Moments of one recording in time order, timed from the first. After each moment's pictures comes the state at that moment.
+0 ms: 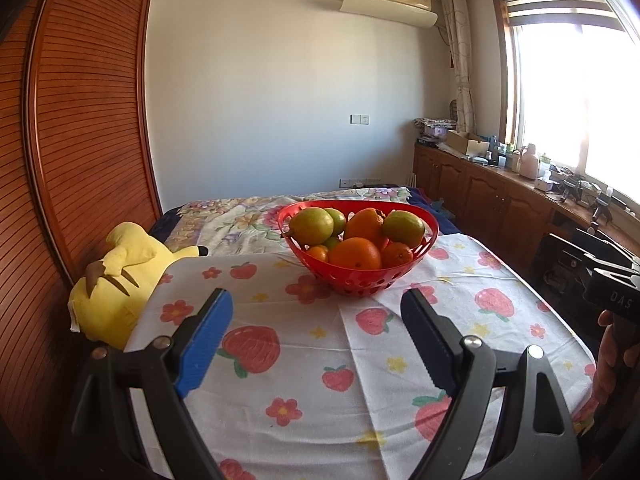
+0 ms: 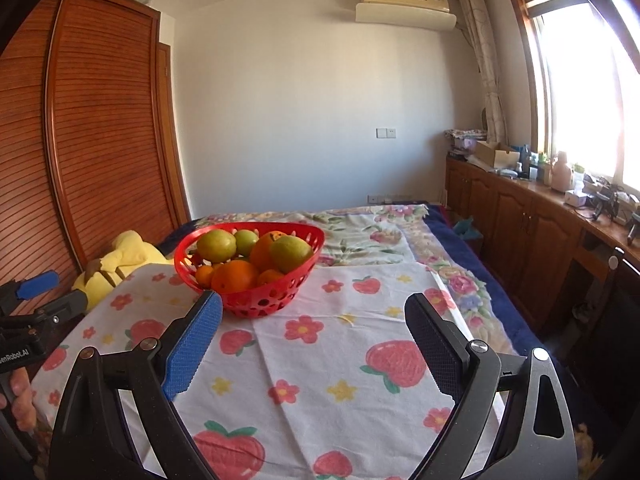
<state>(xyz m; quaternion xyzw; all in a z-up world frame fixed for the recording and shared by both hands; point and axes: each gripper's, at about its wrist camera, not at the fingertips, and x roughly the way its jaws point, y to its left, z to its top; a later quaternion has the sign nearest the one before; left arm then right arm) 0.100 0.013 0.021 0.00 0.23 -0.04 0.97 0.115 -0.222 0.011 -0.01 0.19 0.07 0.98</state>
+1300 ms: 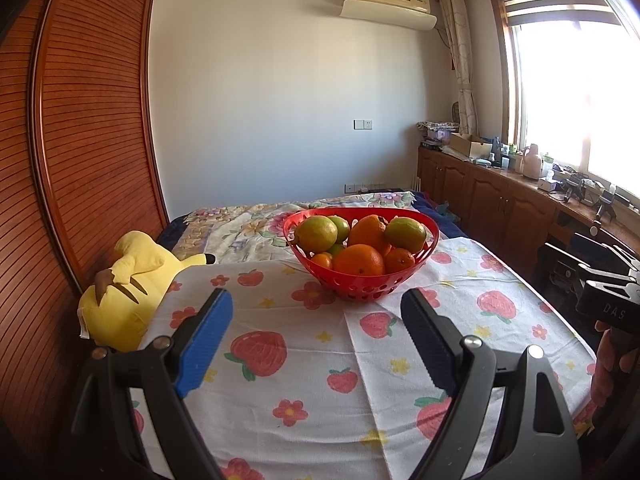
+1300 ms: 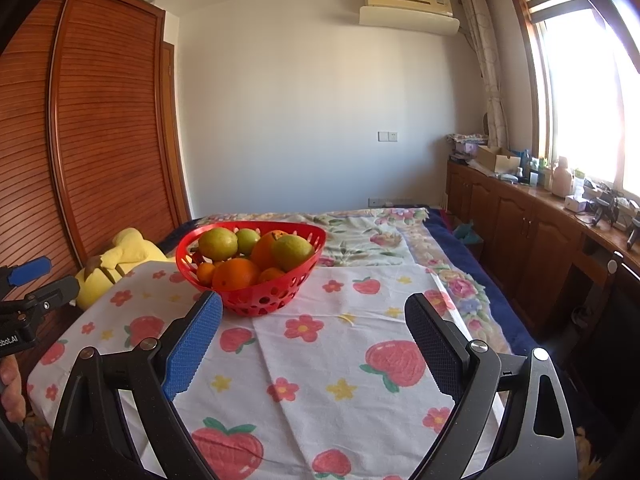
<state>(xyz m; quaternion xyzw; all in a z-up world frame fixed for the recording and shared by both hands) 0.092 0.009 0.028 0.02 0.22 -0.03 0.97 0.113 -0.221 0.009 -0.01 0.19 0.08 0.98</state>
